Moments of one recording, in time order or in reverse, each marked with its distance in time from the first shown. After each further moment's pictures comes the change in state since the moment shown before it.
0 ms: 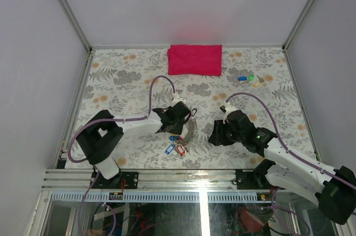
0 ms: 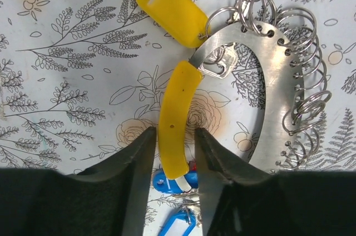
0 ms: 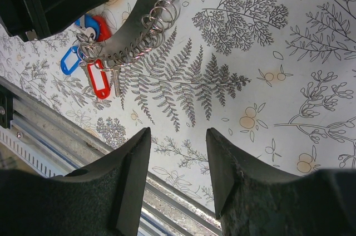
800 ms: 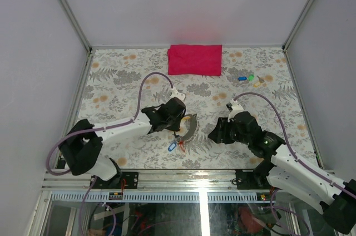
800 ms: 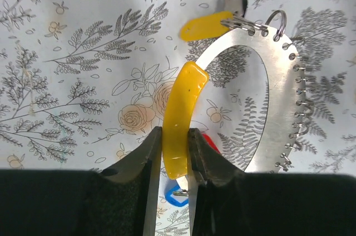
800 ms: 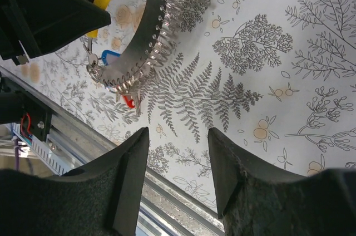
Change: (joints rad) left arm 0.000 -0.164 -0.008 -0.026 0.044 0.073; right arm 0.000 -0.127 -0.006 0.012 0.026 0.048
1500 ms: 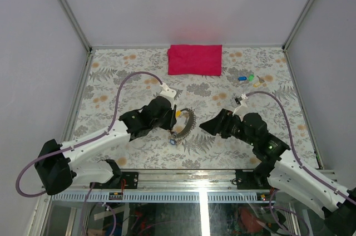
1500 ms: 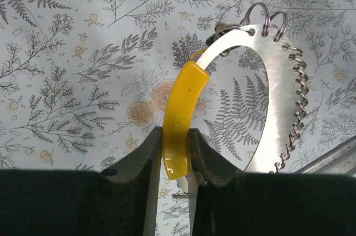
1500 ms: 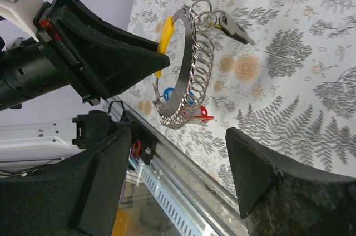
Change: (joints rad) left arm 0.000 -0.306 -0.060 -0.011 0.017 0.092; right arm 0.000 -0.135 -0.042 0.261 -0.069 0.282
